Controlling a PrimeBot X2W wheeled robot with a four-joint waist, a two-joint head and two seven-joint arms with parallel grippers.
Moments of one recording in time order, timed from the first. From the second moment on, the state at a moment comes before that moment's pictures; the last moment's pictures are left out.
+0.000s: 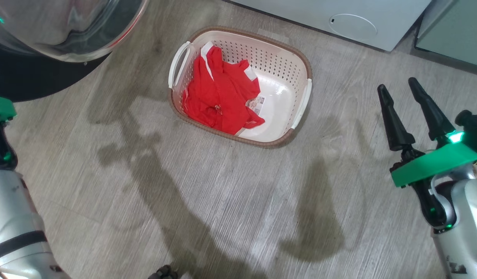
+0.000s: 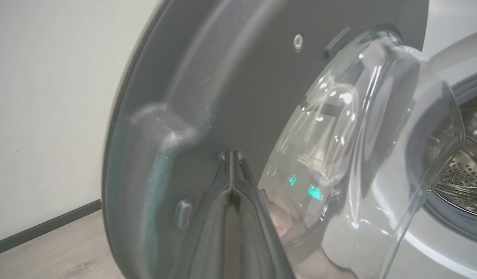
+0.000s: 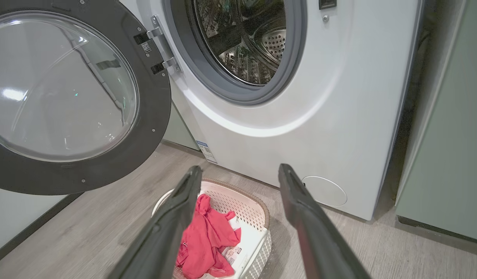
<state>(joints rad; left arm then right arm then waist) -0.70 0.09 0.55 0.50 -0.12 -0.10 -0.26 -0.28 -0.26 0.09 0.11 0.45 0.13 -0.11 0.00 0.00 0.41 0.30</state>
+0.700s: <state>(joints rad) -0.54 0.03 0.39 0.44 -0.03 -0.12 -0.26 -0.25 -0.20 0.11 0.20 0.48 0.13 -0.19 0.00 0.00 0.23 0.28</state>
